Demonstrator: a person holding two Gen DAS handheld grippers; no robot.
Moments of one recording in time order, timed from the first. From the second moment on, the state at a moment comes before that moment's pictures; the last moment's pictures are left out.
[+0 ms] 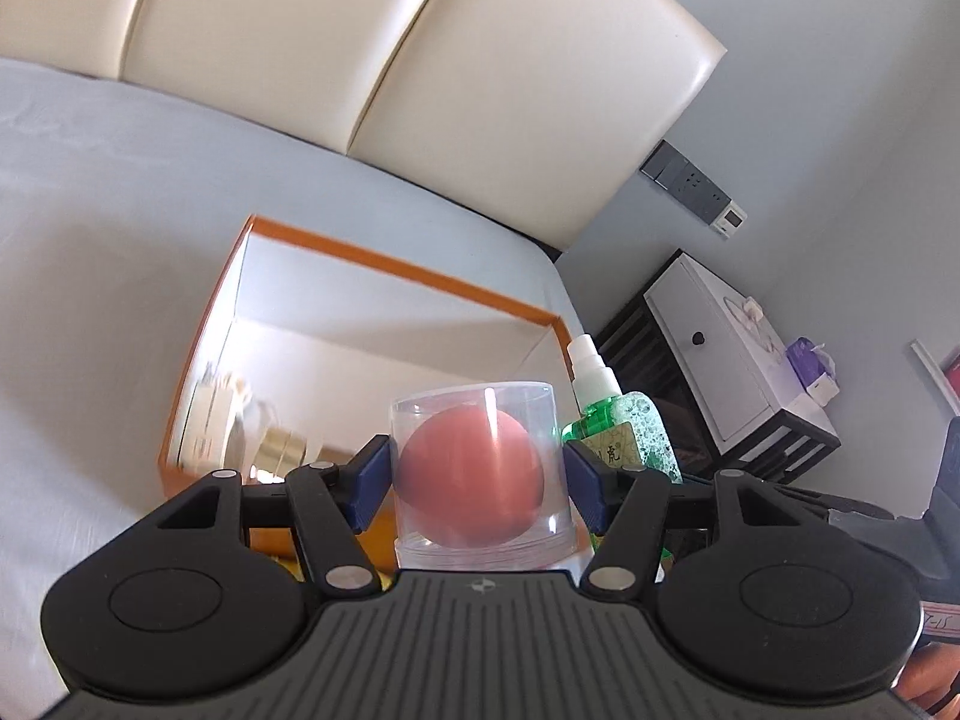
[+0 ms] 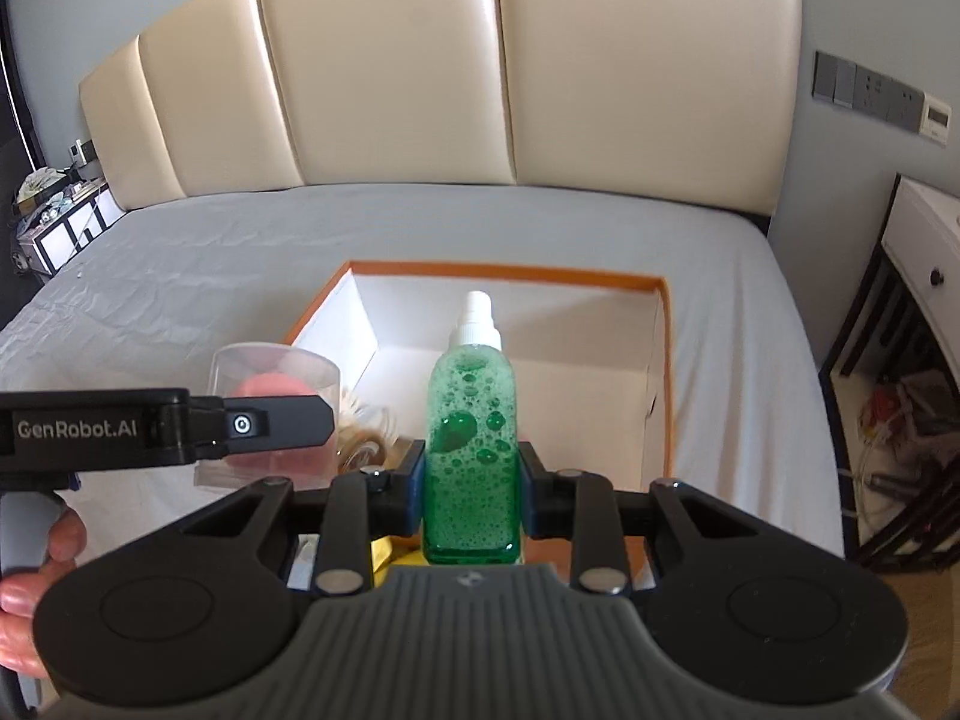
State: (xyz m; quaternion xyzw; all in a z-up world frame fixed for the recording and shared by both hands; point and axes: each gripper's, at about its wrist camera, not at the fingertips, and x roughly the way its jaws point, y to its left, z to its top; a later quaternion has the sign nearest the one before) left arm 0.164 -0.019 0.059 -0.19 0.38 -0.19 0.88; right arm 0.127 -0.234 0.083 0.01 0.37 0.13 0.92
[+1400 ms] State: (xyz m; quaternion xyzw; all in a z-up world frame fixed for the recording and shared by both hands) left arm 0.268 -0.038 -0.014 -0.18 0.46 -0.18 0.85; right arm 0.252 -0.224 0.007 -0.22 0.40 0.07 0.89
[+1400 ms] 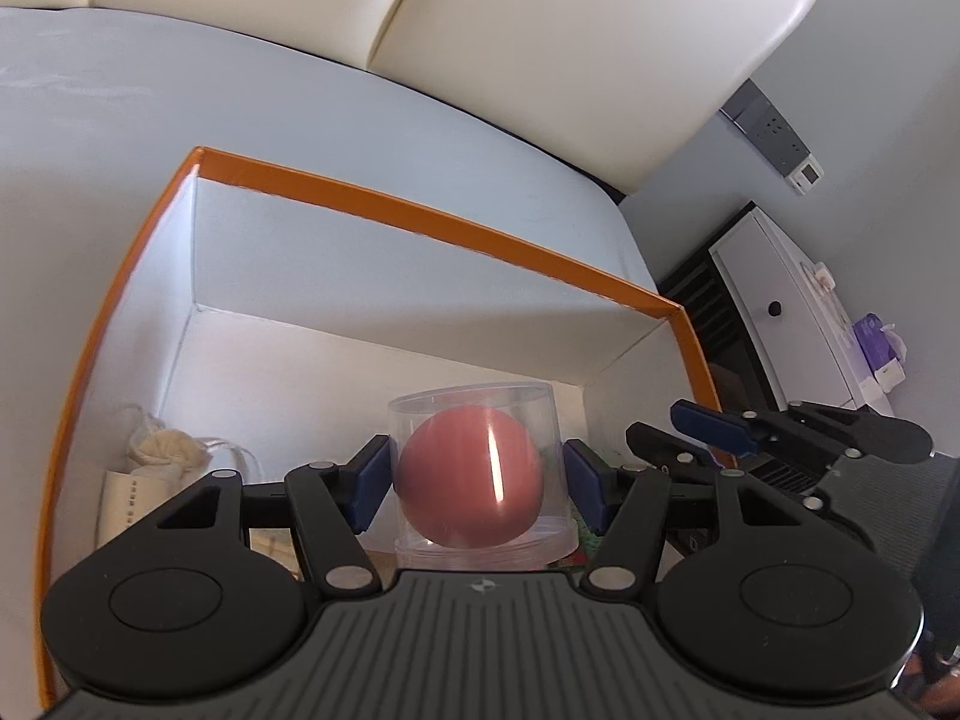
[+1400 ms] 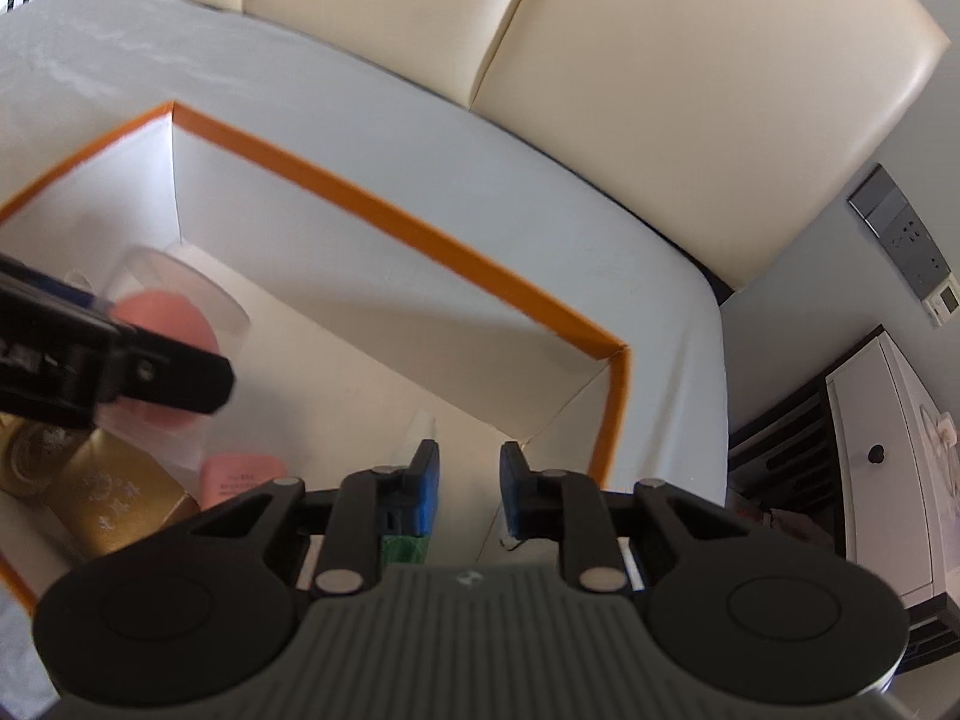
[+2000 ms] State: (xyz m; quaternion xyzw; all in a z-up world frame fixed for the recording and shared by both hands) left arm 0.278 -0.063 -0.025 -0.13 0.48 -0.16 0.85; right arm 0.221 -0.238 0.018 -0.17 0.40 0.08 0.90
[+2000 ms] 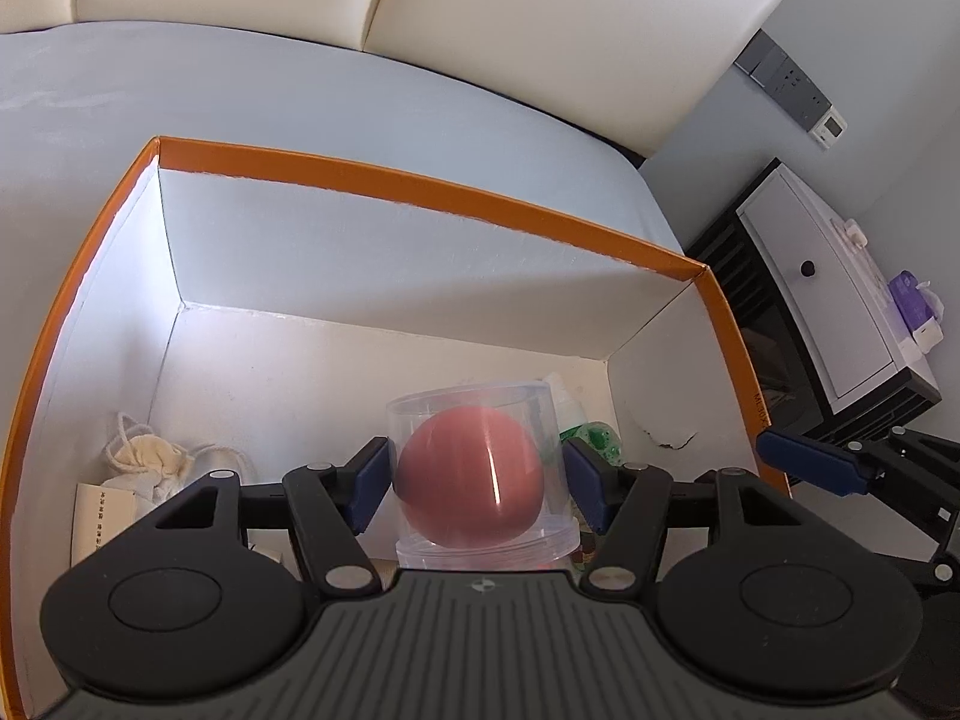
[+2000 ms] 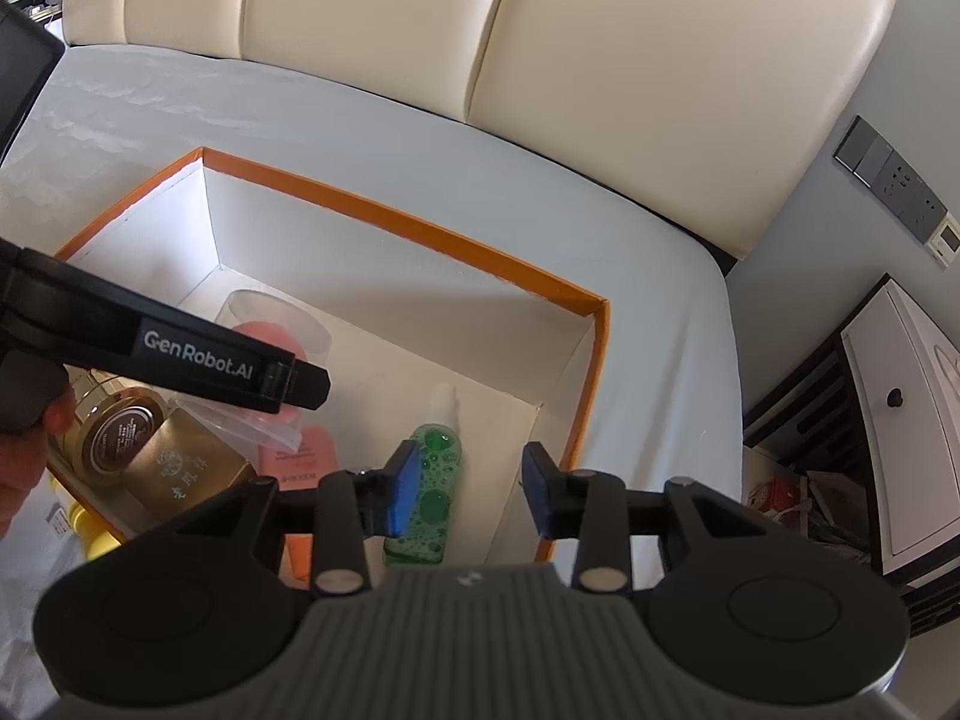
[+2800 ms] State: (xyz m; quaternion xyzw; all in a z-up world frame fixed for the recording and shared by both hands) left arm 0.249 -0.046 0.027 -0.15 0.40 -0.17 0.89; right arm 0.207 -0.238 0.038 -0.16 0.38 0.08 0.91
